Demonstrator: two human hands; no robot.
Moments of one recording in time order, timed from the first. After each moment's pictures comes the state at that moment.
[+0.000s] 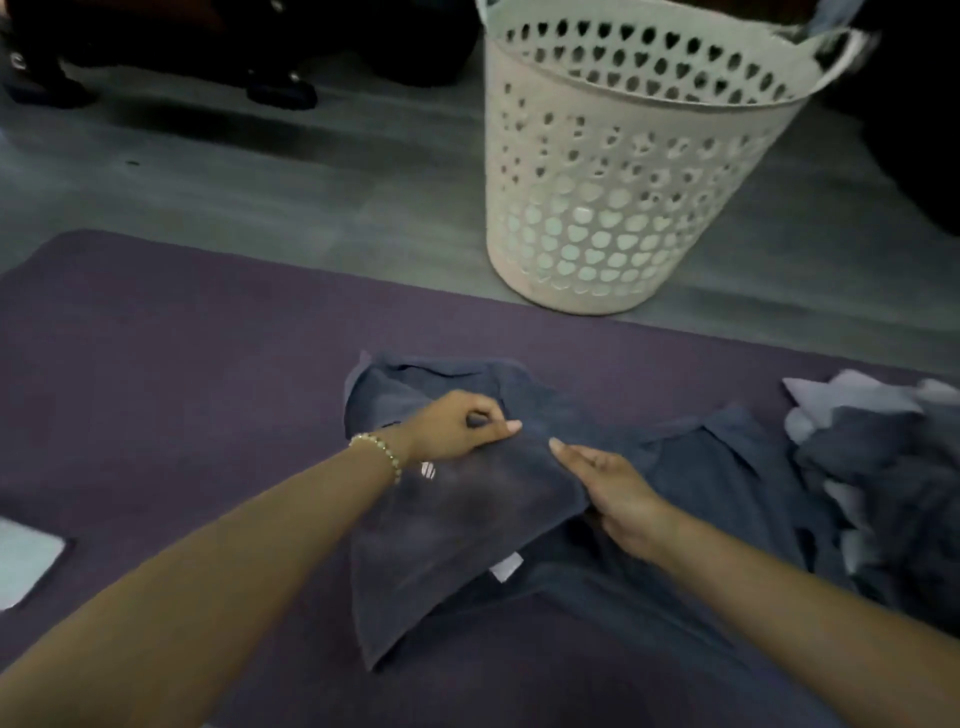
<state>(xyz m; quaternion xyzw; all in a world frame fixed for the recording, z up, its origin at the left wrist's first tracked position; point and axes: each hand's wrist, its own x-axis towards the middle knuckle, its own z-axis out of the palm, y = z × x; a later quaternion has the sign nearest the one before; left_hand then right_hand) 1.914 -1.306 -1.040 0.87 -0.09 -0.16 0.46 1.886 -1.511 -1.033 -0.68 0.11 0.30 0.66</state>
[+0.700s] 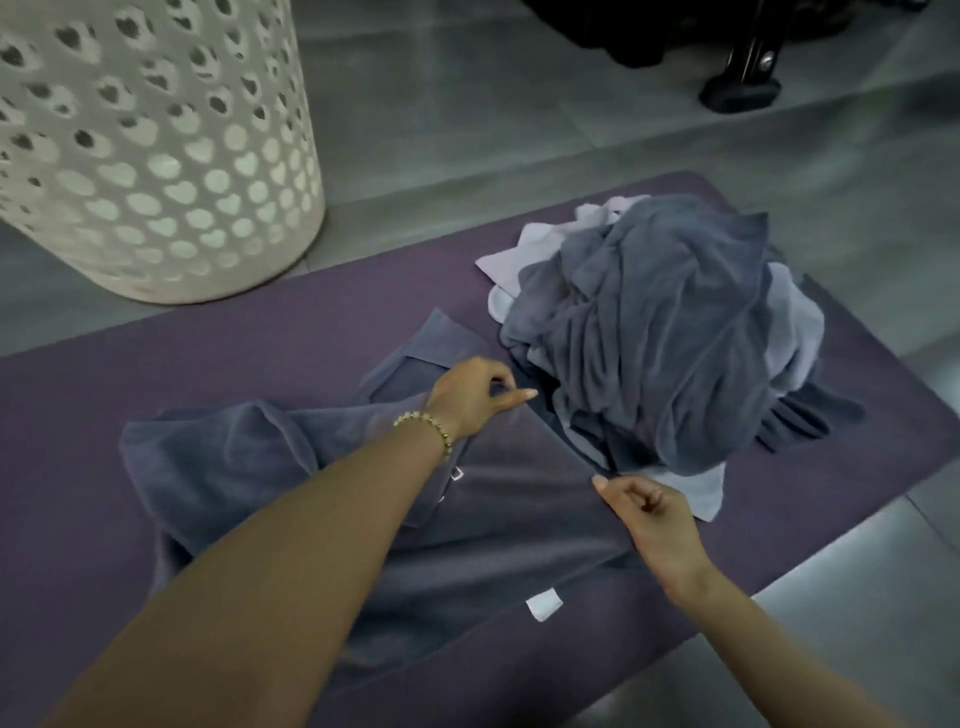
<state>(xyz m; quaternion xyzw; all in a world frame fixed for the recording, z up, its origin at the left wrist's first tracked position) 1.979 -1.672 -1.107 0.86 -0.30 -0.21 0.36 1.772 -1.815 -1.110 -0.68 0.34 -0.04 0.65</state>
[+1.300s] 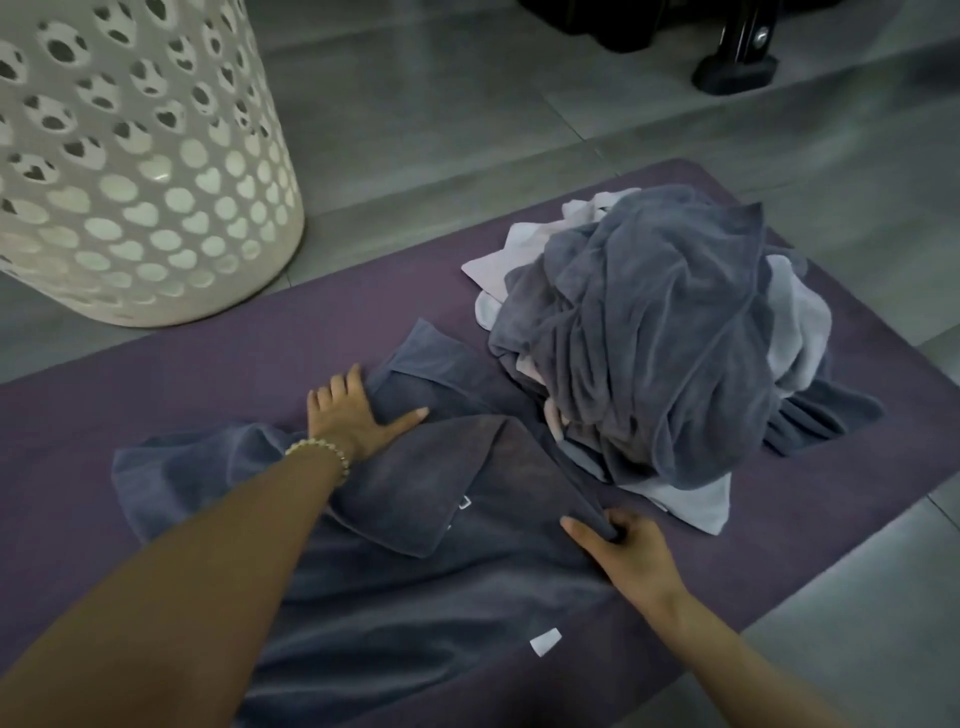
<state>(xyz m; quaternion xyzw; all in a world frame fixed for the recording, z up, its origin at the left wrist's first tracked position) 2.012 -1.594 -1.133 0.97 -0.09 -0.18 0.10 1.775 -1.810 -1.134 -0.78 0.38 0.06 0.49</state>
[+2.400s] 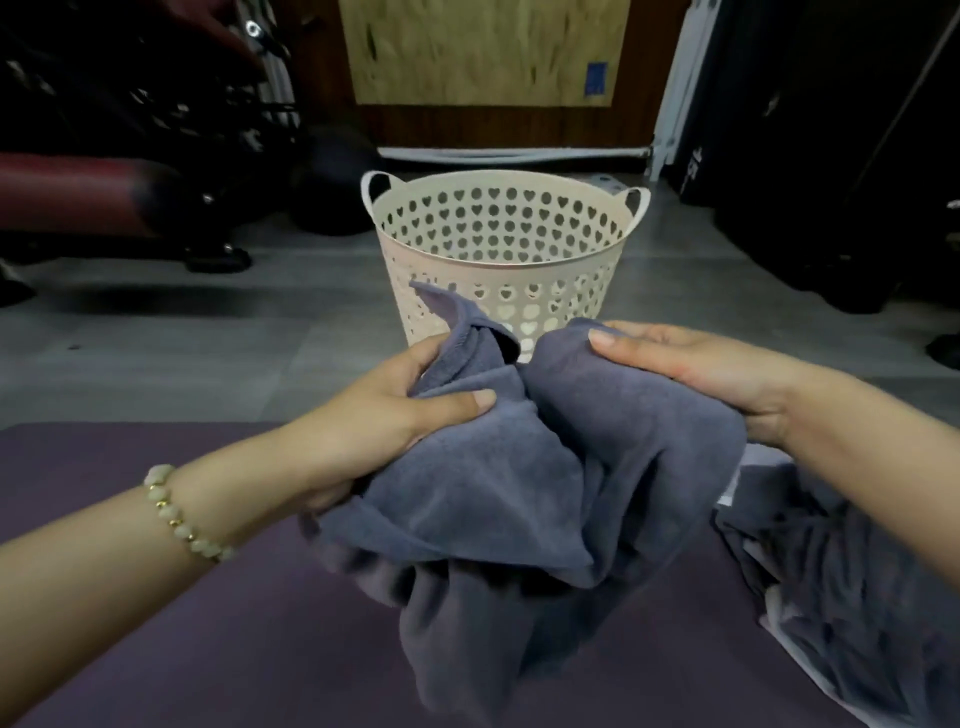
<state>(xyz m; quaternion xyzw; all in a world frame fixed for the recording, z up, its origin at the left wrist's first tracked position) 1.892 -1.354 -0.784 0.73 -0.11 -0.14 0.65 1.937 -1.603 -0.774 -0.73 -0.12 0.26 0.62</state>
